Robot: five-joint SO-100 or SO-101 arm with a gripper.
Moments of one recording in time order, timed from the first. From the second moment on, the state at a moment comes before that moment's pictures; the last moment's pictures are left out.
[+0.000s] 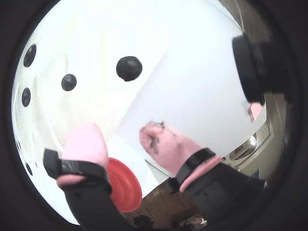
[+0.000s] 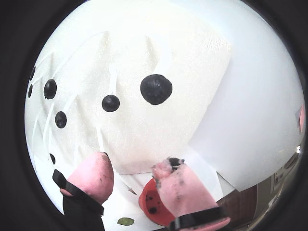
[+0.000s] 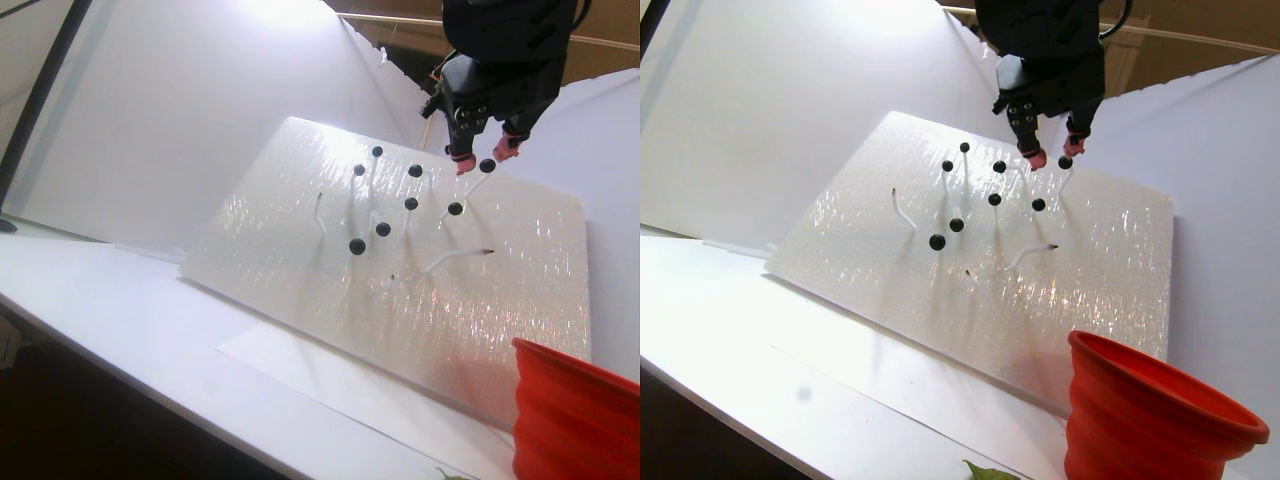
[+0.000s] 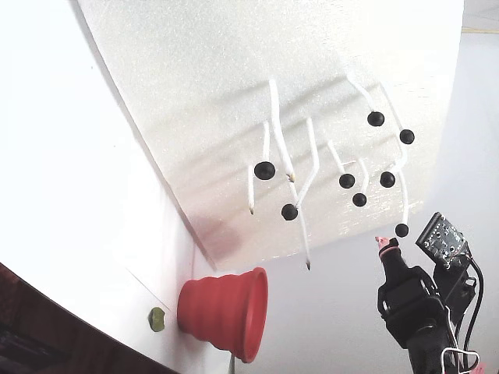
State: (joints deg) arm 33.2 87.2 118.6 -22.1 -106.3
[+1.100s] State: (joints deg) arm 33.3 82.8 110.2 -22.1 -108.2
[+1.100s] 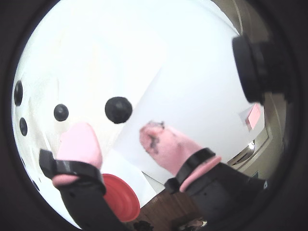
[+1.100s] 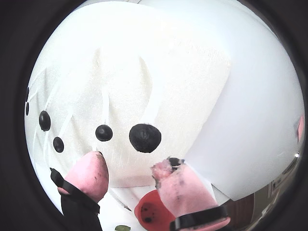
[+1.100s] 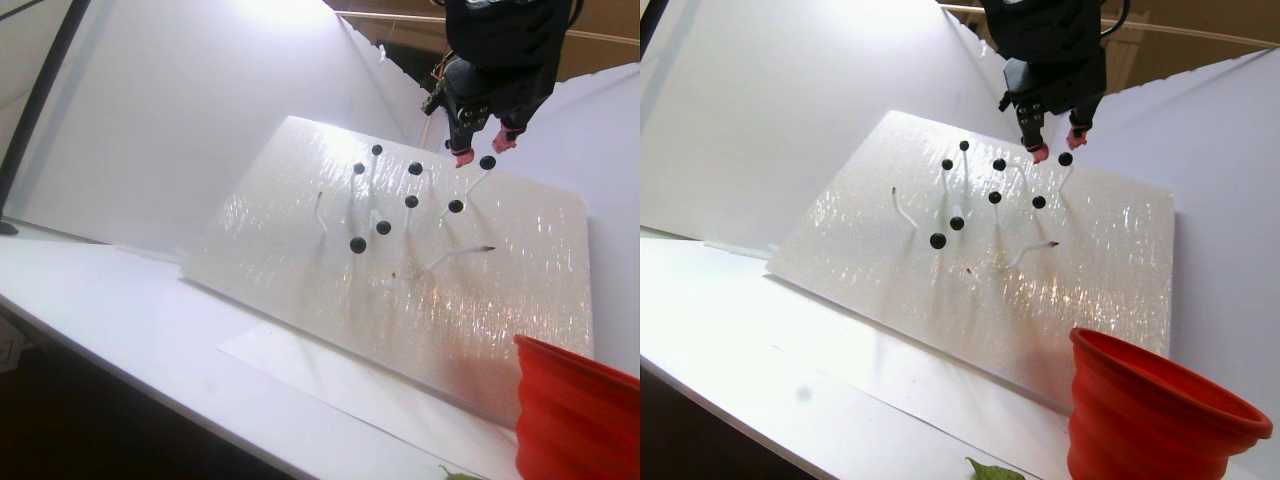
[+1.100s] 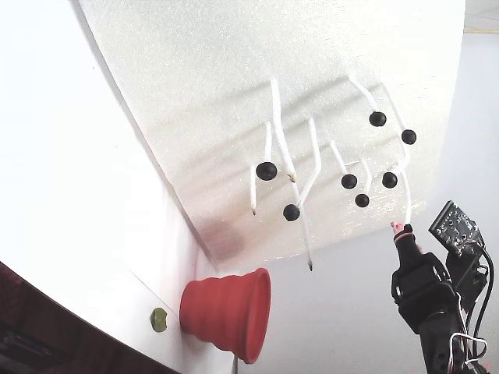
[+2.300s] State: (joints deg) arm 34.6 76.8 103.4 -22.1 -110.0
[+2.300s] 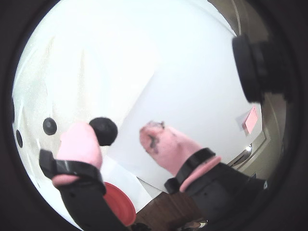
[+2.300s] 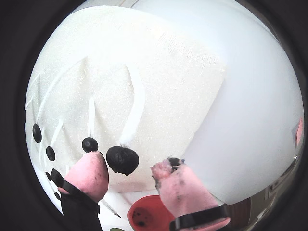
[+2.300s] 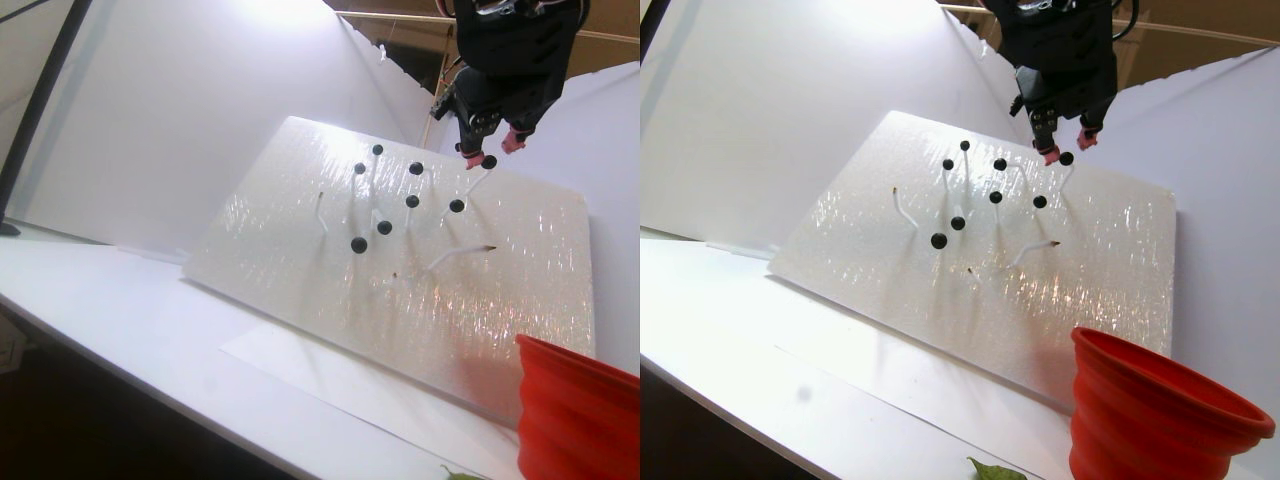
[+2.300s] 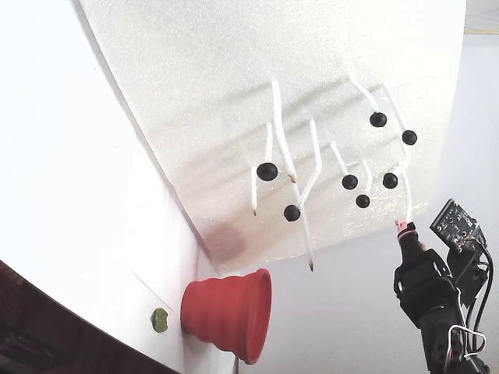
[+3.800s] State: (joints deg) arm 33.9 72.7 99.9 -22.1 -108.5
